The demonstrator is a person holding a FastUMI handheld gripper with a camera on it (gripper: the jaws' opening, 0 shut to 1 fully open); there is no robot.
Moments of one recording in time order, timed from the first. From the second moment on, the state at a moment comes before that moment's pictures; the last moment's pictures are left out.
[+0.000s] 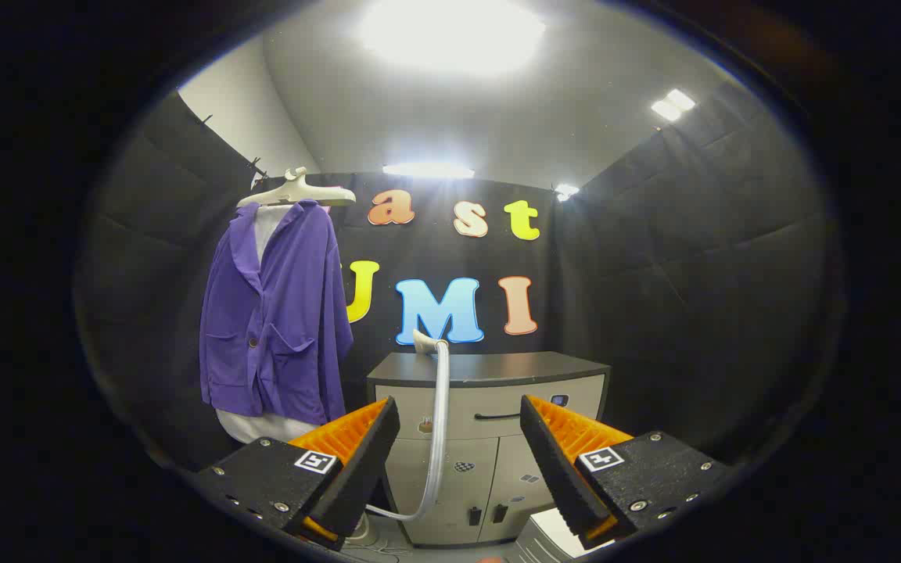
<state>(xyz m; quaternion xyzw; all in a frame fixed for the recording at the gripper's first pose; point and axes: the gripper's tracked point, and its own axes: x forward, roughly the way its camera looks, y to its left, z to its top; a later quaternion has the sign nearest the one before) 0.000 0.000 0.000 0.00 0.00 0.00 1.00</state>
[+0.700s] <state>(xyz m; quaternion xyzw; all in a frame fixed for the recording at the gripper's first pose) 0.009 0.015 0.007 0.00 -0.01 -0.01 1.00</state>
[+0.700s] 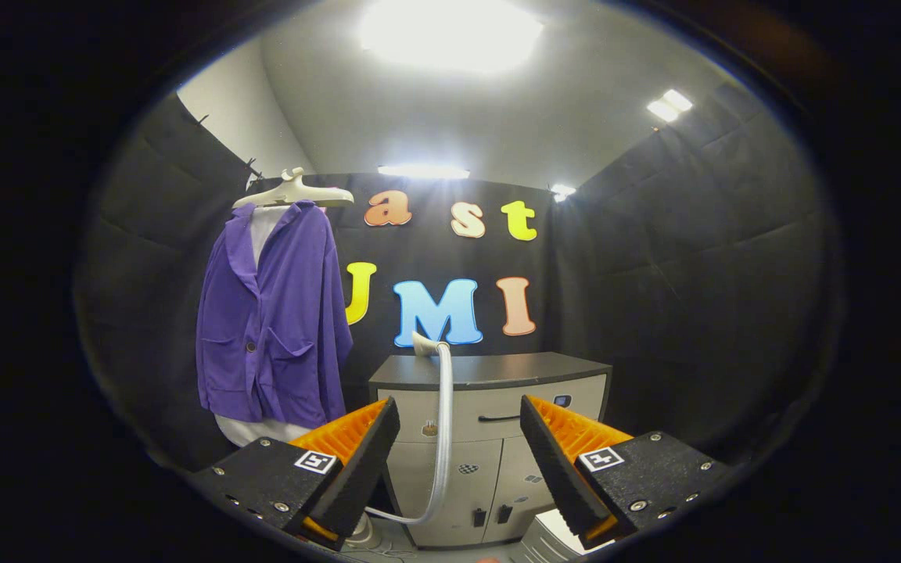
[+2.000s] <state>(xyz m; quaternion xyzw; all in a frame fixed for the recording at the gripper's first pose) 0.264 0.025 0.146 0.02 -0.05 0.09 0.99</state>
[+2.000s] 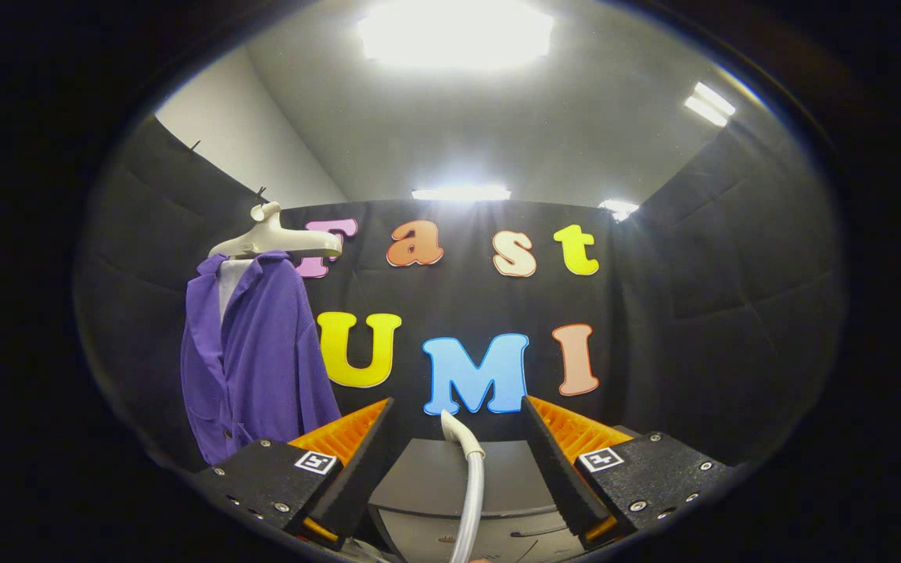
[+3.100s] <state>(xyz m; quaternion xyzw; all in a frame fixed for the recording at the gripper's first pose) 0.512 0.043 0.054 0.15 0.19 0.16 0.96</state>
